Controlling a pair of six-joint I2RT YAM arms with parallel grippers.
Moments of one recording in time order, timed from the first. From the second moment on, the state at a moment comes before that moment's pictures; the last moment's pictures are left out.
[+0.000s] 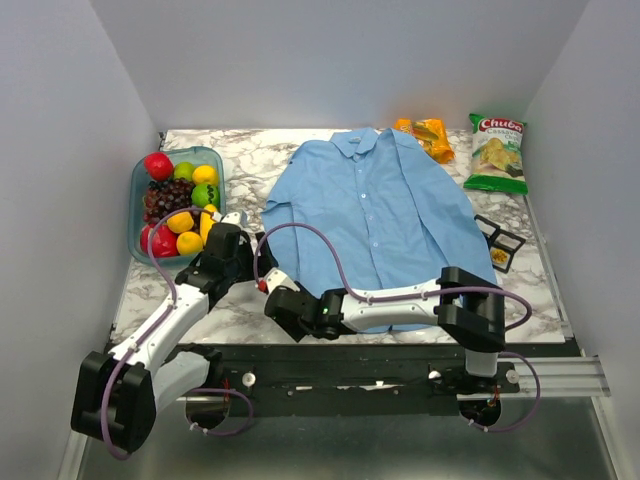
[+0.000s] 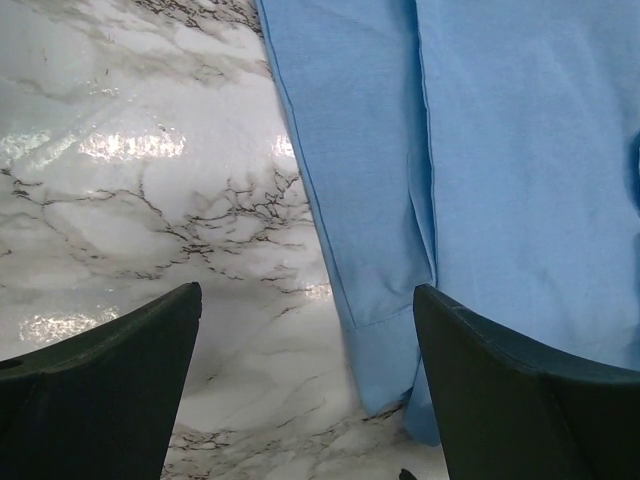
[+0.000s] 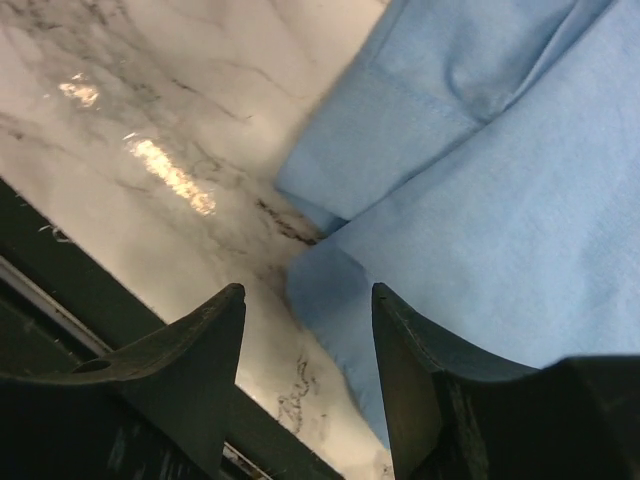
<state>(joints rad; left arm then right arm) -0.31 1.01 0.54 -0.27 0.06 -0.49 1.34 1.88 1.23 -0.35 0.37 0.34</state>
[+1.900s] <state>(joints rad) -0.47 0.96 0.29 -0.07 0.07 -0.77 1.26 1.69 1.11 -0.31 0.38 0.49</state>
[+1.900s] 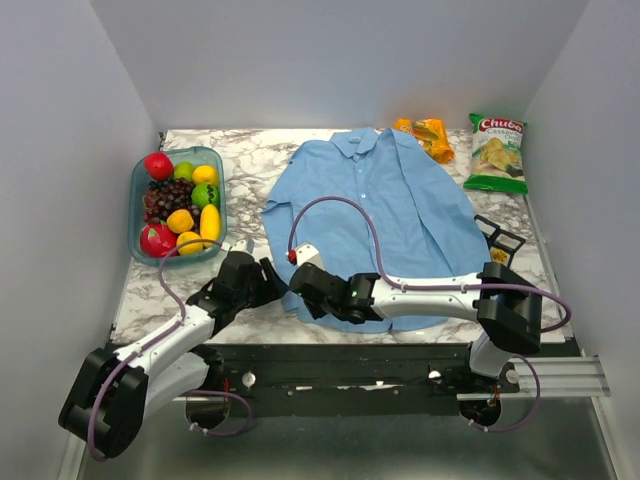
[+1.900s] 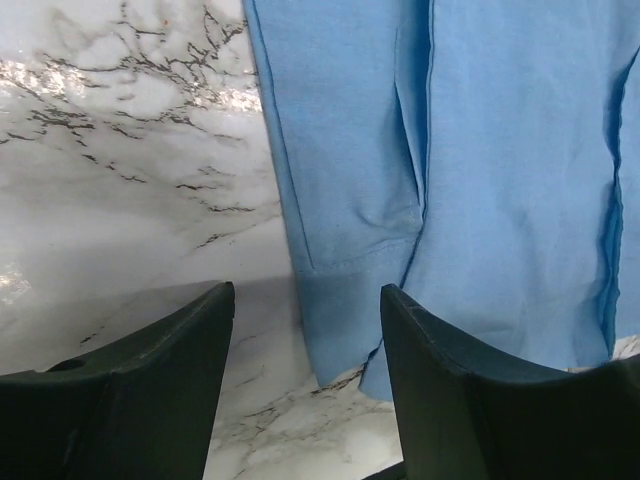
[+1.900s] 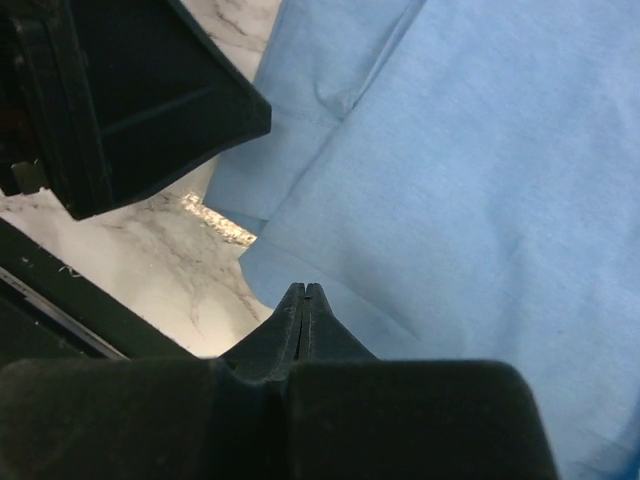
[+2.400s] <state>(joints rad) -0.56 1.10 0.28 0.11 0.06 -0.85 1.26 1.69 1.08 -0.27 0.35 0.50</state>
